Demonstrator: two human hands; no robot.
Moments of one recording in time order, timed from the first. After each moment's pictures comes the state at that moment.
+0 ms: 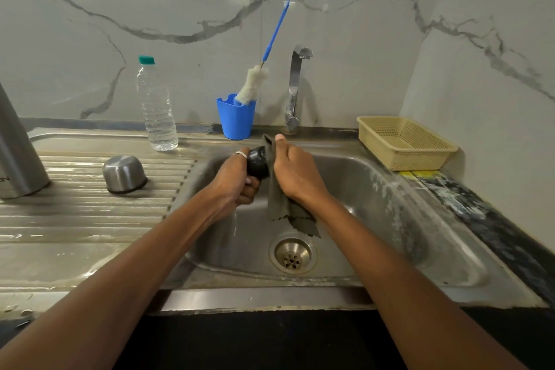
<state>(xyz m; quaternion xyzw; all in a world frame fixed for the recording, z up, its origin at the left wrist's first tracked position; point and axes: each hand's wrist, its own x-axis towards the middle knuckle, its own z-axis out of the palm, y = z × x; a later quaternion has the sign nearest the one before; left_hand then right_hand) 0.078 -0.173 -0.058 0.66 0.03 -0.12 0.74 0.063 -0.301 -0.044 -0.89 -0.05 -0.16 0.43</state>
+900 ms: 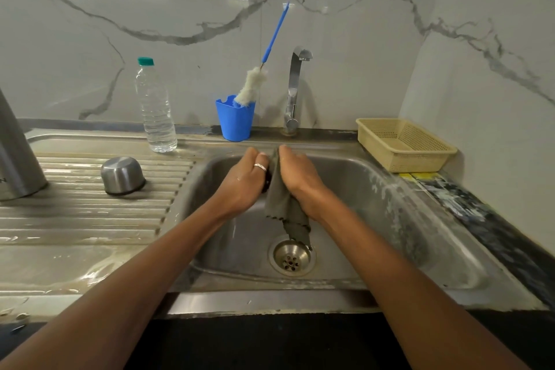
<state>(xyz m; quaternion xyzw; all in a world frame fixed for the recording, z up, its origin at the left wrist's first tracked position) 0.078 -0.181 -0.068 0.83 -0.13 0.12 0.52 0.066 -0.300 -0.043 -0.84 0.06 -0.06 0.54</state>
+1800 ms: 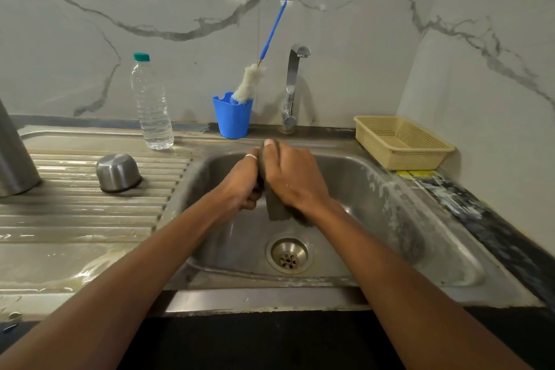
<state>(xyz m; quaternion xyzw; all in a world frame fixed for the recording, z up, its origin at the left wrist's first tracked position) 0.074 -0.191 -0.061 0.75 0.01 -0.08 0.66 0.066 -0.306 -0.057 -0.89 -0.13 -0.28 0.34</state>
